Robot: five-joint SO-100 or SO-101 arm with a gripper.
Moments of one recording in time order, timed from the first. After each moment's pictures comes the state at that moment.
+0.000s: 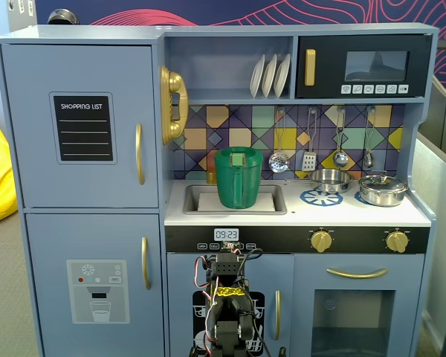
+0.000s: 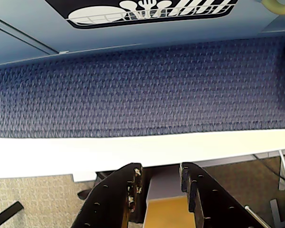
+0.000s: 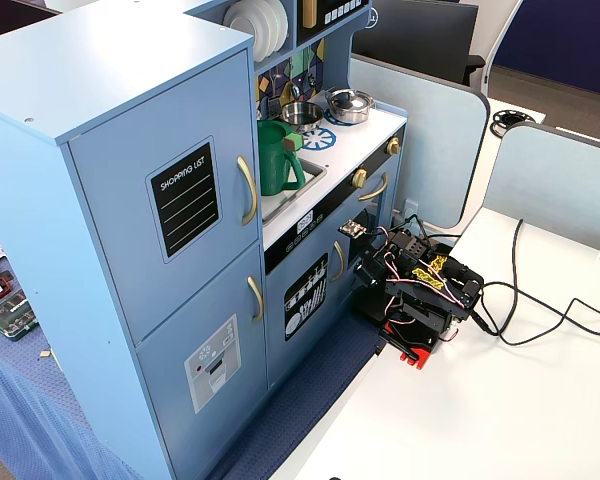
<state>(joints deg) -1.3 182.5 171.7 77.3 -88.4</state>
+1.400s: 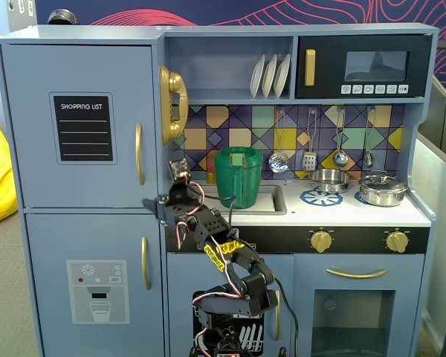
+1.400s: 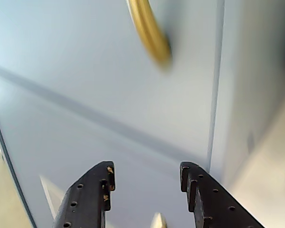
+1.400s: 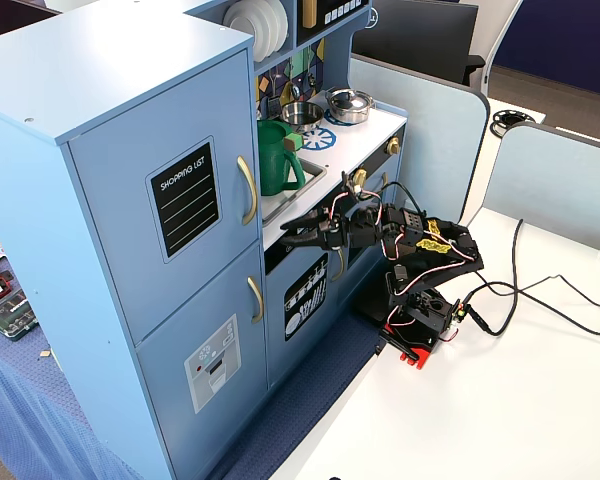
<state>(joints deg) -37.9 152.1 131.5 23.5 -92.5</state>
